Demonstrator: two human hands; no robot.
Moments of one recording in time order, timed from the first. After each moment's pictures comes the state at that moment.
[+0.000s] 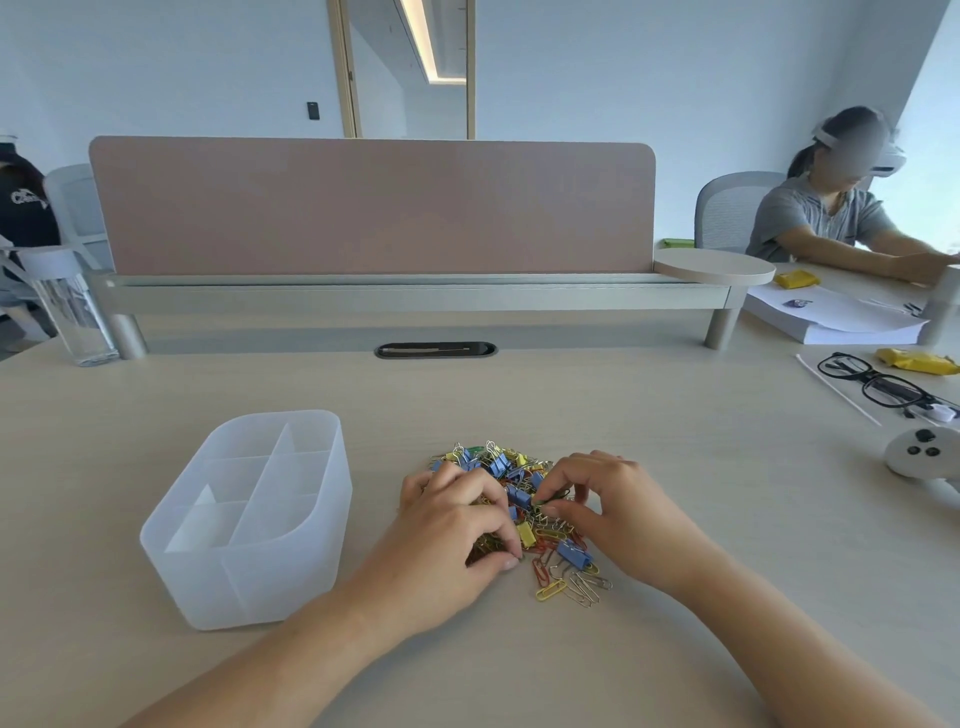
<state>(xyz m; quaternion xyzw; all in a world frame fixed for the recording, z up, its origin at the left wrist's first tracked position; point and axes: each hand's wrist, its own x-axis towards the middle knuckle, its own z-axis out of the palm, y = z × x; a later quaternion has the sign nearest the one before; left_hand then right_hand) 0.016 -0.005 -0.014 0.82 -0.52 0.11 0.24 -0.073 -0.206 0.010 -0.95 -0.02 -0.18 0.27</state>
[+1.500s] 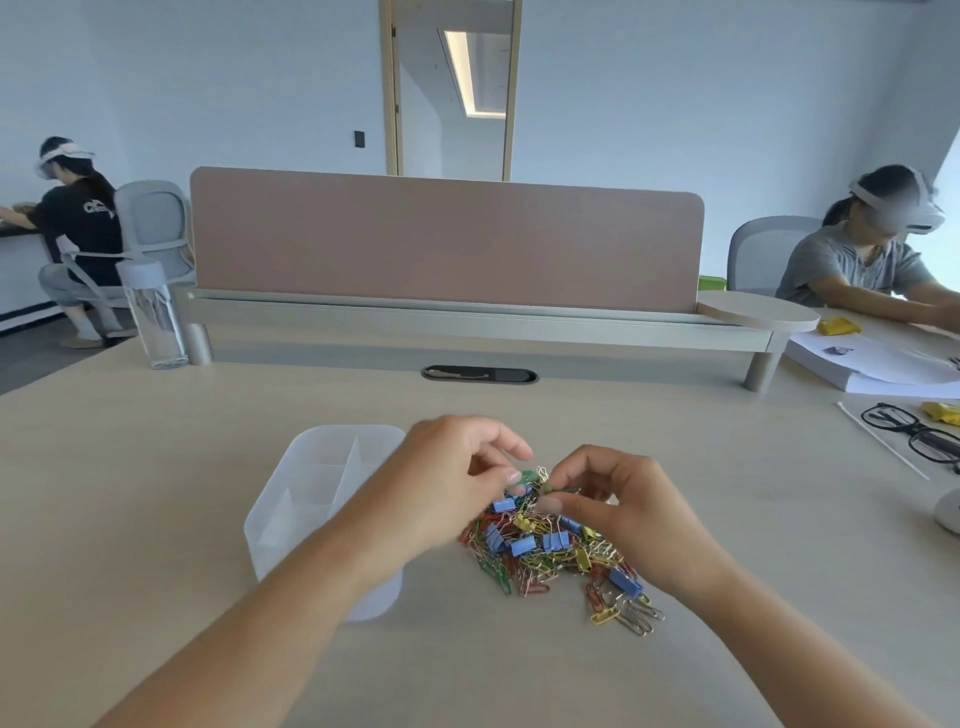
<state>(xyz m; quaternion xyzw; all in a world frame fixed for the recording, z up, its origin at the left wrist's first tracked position) 0.016 0.037 0.085 0.82 -0.38 -0.01 0.42 -0.068 -0.146 0.057 -0.84 -0.01 -0.17 0.52</state>
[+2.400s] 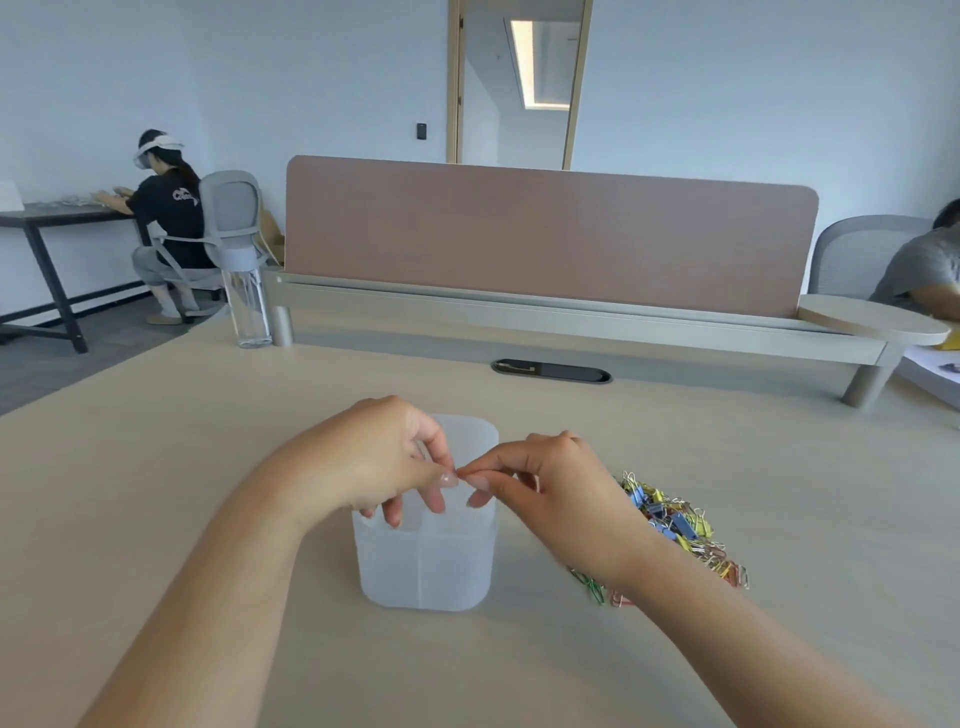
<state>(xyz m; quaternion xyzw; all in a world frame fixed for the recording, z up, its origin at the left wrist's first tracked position) 0.056 0.139 0.112 0.91 -0.24 -0.16 0.30 -0.007 -0.042 0.067 -0.92 -0.14 -0.14 0.34</state>
